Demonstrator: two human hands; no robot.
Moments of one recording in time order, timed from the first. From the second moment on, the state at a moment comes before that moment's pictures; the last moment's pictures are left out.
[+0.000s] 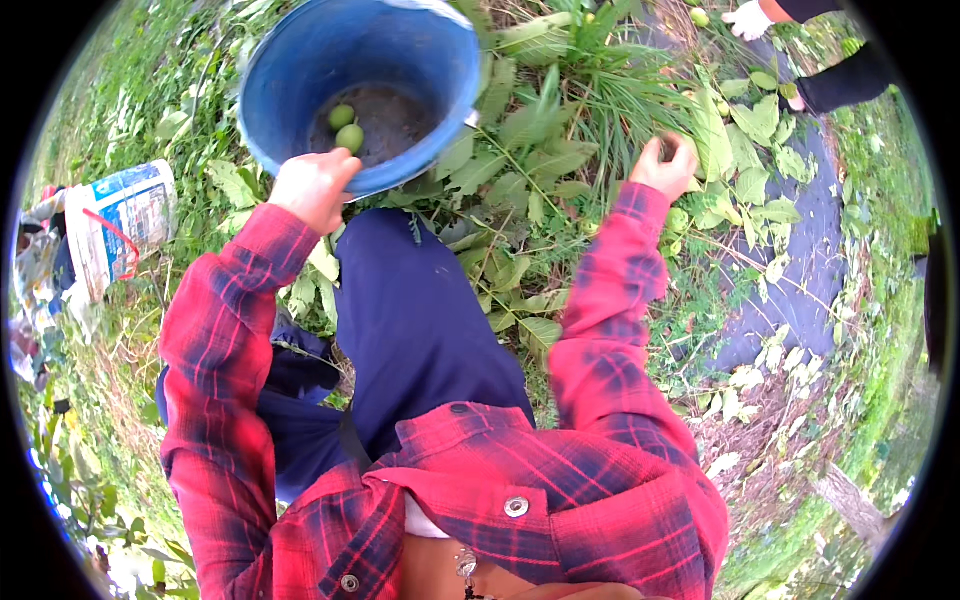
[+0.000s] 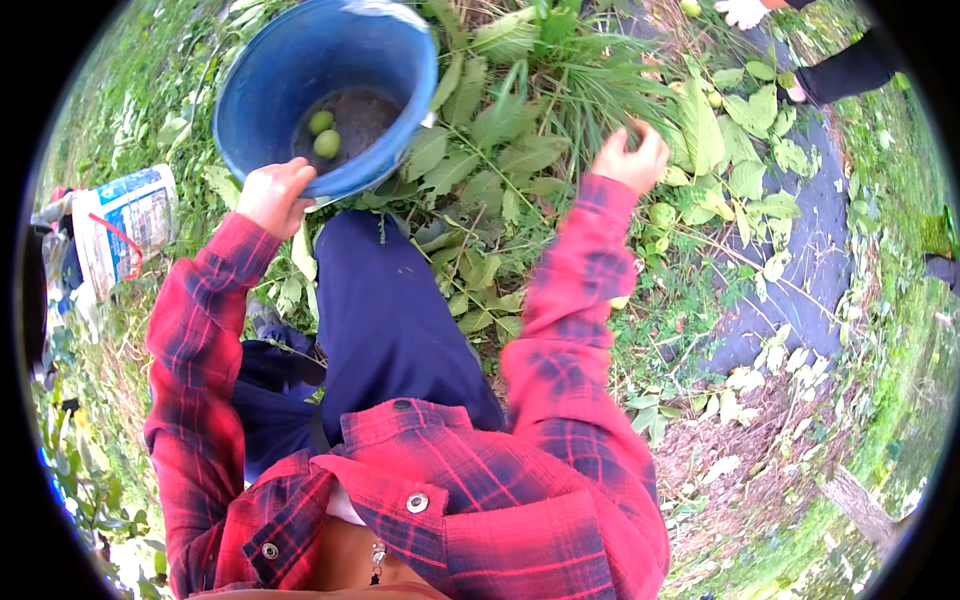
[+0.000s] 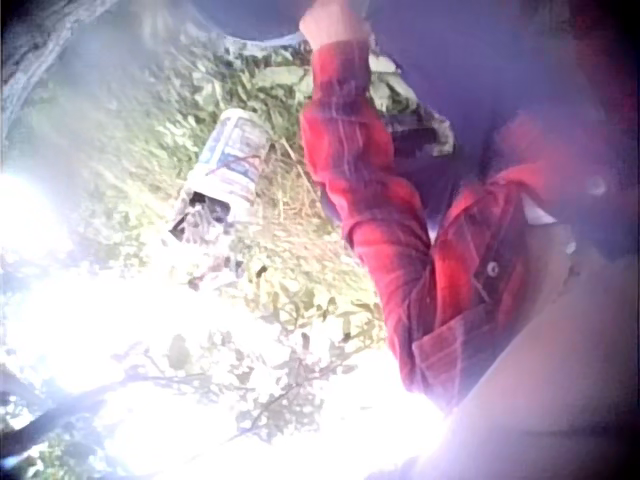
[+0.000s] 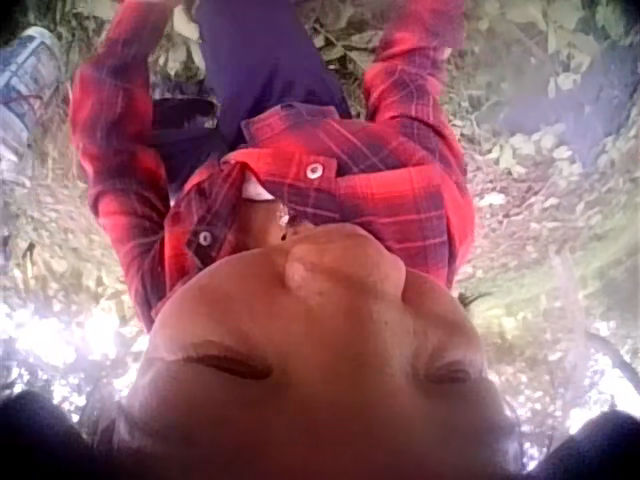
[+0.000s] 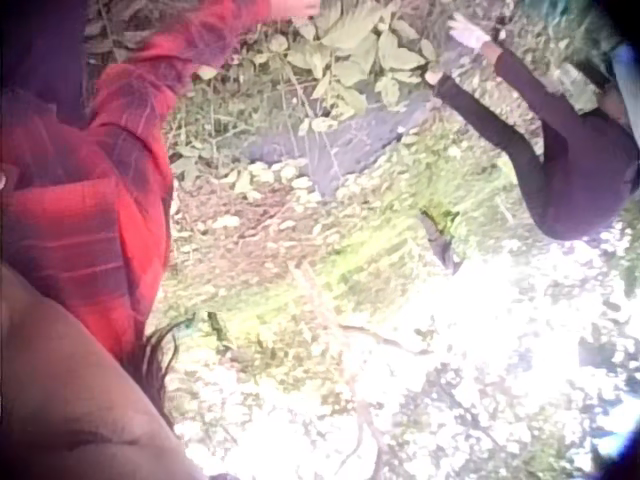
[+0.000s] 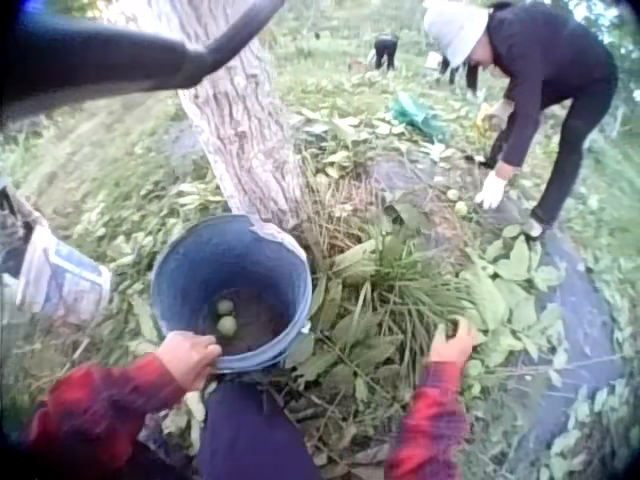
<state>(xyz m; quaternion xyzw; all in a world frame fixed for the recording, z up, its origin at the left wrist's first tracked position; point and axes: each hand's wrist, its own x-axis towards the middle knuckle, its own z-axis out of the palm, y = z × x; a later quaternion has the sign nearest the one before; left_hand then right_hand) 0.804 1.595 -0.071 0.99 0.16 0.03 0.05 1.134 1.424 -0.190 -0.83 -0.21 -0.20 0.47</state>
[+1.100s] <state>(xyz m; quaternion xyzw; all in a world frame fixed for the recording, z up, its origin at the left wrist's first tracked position) 0.843 1.581 -0.091 0.98 0.17 0.01 0.01 1.092 1.365 -0.317 -0.91 -0.27 0.29 0.13</state>
